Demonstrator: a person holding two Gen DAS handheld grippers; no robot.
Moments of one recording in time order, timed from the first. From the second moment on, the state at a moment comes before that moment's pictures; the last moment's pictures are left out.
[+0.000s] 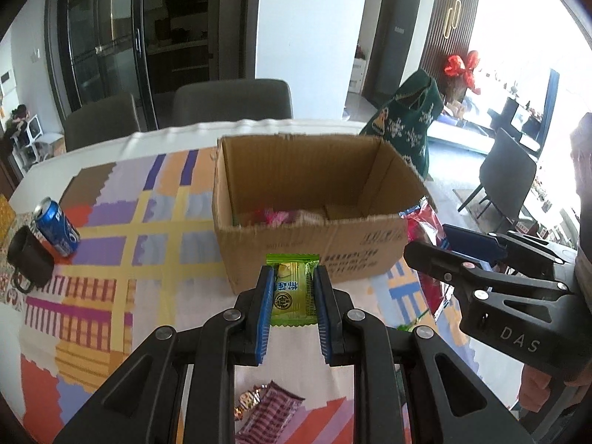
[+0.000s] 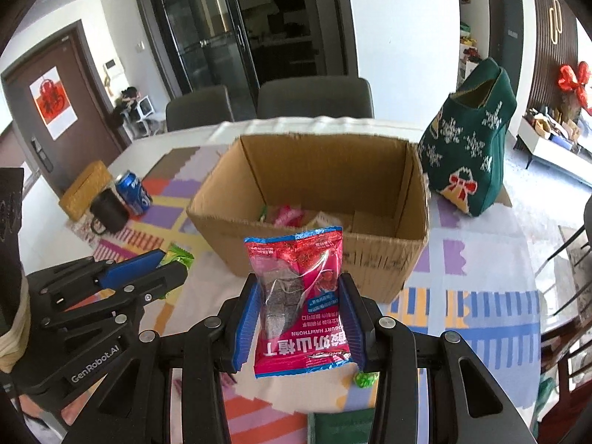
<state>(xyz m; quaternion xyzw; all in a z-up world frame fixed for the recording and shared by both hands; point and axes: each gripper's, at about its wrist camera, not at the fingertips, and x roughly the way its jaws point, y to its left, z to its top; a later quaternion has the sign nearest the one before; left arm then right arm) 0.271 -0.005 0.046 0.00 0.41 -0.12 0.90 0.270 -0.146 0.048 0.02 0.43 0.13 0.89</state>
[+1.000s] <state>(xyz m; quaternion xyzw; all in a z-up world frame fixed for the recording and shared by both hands) 0.368 -0.012 0.053 0.00 0.41 -0.11 0.90 0.359 -0.152 0.067 0.03 0.39 0.11 0.91</state>
